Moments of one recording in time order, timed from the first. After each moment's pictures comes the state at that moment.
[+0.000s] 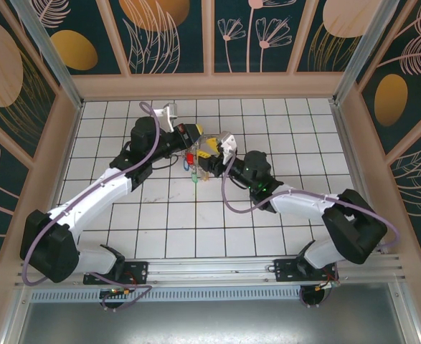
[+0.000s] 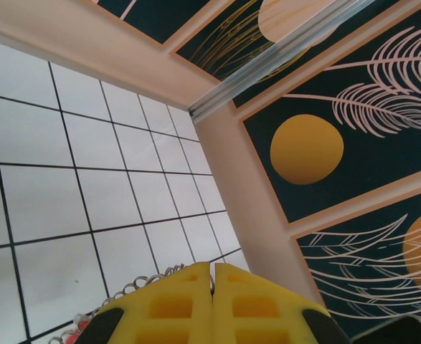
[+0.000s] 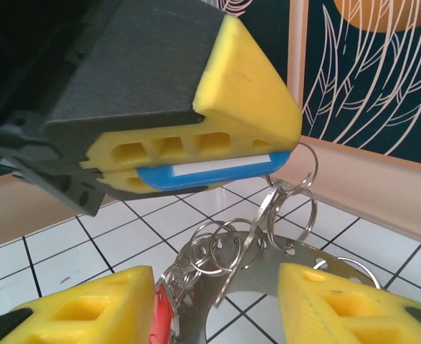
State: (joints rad) left arm -0.54 1.34 1.01 0.14 0.34 -0.89; right arm 0.78 1.46 0.71 0.80 -0.16 0.07
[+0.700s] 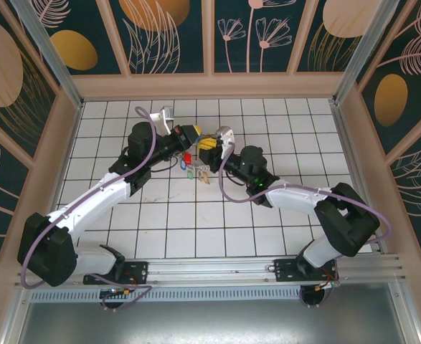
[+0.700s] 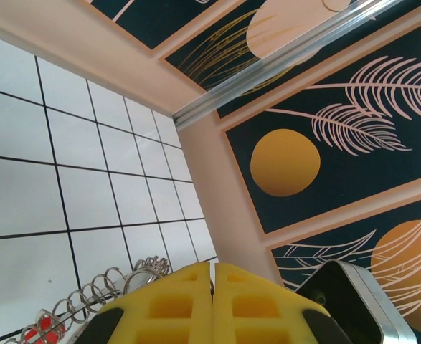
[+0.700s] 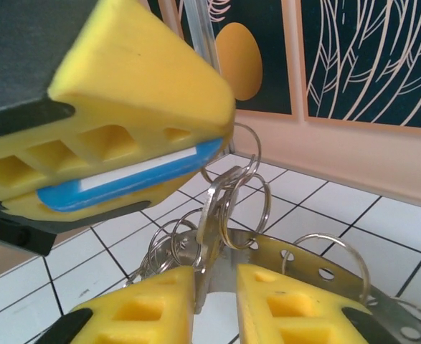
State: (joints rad) left arm -0.54 1.32 0.94 0.23 0.34 -0.99; right arm 0.75 1.52 0.75 0.80 -0.20 0.20
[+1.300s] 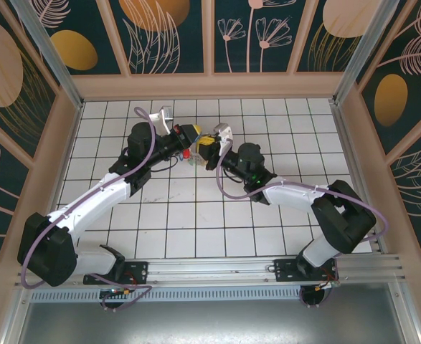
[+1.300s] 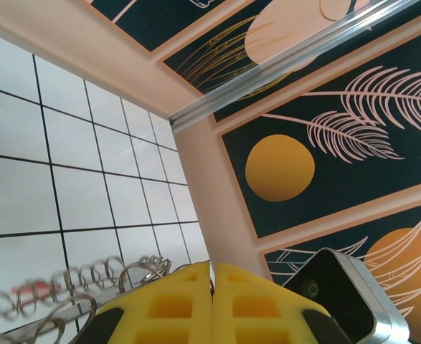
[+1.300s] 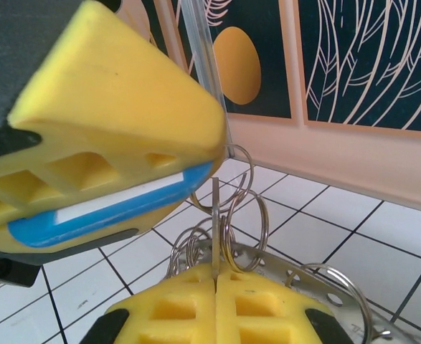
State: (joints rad) left arm -0.54 1.32 0.94 0.25 0.33 -1.02; right arm 0.75 1.55 0.79 0.79 -0.19 0.21
